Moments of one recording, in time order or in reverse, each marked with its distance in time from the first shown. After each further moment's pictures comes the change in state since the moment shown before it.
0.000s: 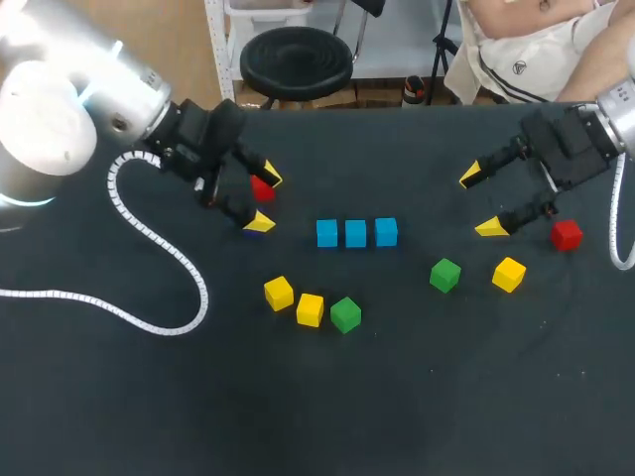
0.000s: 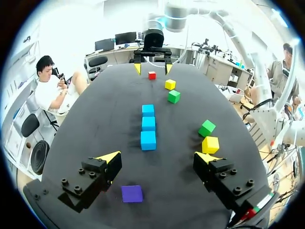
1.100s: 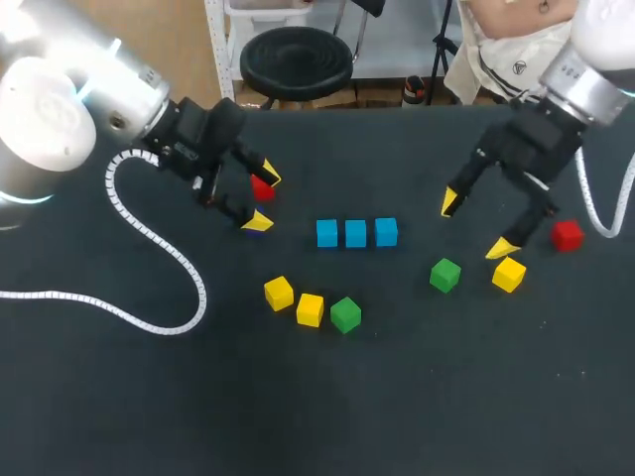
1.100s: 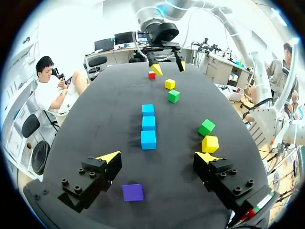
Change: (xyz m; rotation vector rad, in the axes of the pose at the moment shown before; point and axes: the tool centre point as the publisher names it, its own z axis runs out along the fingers) left arm 0.000 0.001 -0.003 -0.003 0.007 0.004; right arm -0.021 0.058 0.007 -0.358 0.228 -0.302
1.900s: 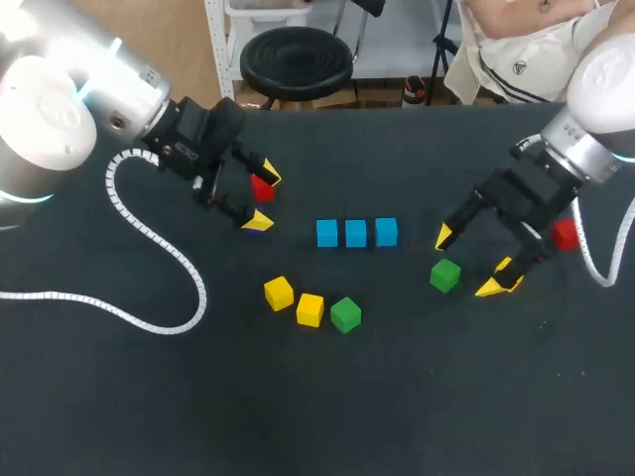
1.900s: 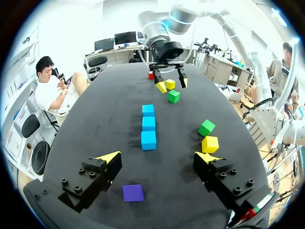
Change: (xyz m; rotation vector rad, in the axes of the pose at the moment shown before) left arm 0.000 0.000 0.000 0.000 0.001 0.000; right arm 0.027 0.006 0.052 0.081 -0.080 0.001
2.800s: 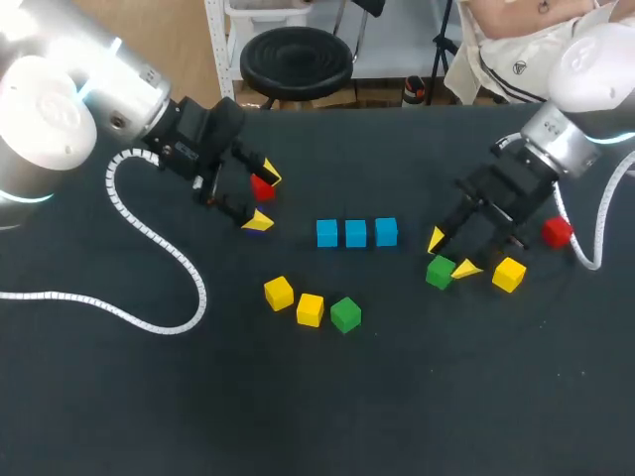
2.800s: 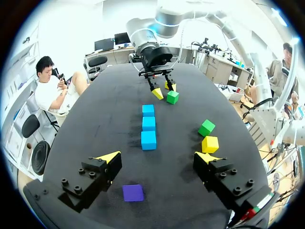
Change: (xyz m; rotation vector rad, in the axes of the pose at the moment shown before) left arm 0.000 0.000 0.000 0.000 0.000 0.000; right arm 0.010 -0.028 0.016 -0.043 -0.081 -0.036
